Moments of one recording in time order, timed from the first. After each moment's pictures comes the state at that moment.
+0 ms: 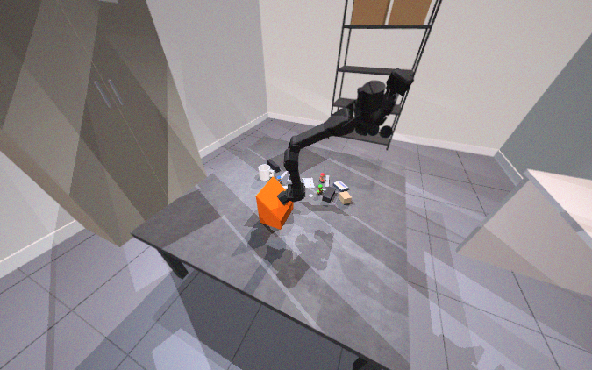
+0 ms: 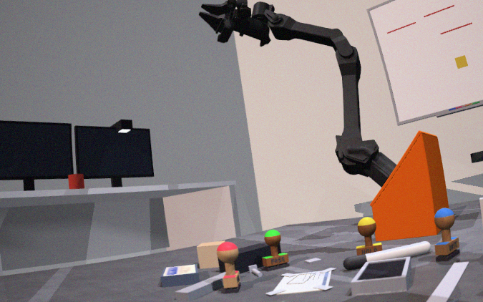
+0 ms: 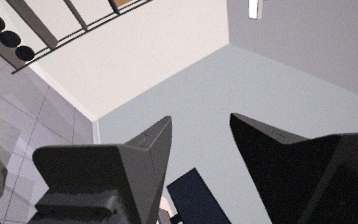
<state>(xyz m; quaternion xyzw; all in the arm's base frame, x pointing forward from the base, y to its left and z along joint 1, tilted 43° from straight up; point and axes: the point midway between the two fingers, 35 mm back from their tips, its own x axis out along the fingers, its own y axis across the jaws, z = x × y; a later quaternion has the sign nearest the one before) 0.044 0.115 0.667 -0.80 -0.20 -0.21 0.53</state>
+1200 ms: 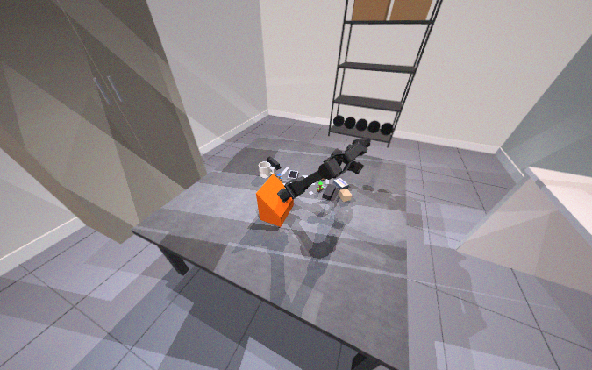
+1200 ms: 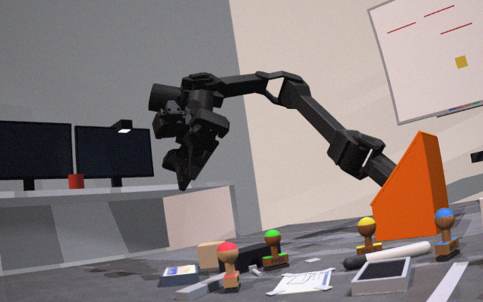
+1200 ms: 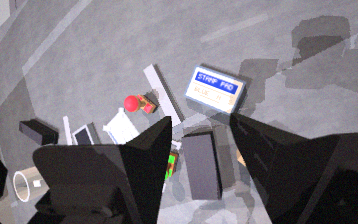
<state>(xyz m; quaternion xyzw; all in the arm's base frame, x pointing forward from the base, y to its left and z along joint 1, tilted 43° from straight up) 0.327 -0.075 0.242 -0.18 0.46 -0.13 0.86</state>
